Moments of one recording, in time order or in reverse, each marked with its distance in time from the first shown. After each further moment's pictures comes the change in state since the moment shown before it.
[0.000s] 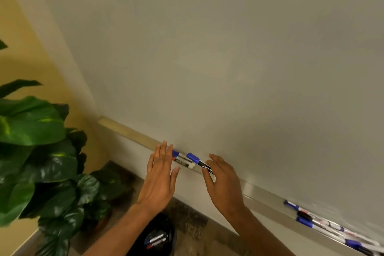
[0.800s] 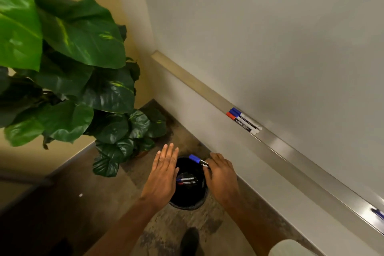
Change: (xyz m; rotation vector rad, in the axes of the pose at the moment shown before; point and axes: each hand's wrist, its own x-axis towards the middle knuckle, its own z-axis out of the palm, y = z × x) left_hand -0.157 -0.183 0.058 0.188 -0.192 -0.246; right_hand -0.081 -0.040 0.225 -0.111 -0.524 -0.122
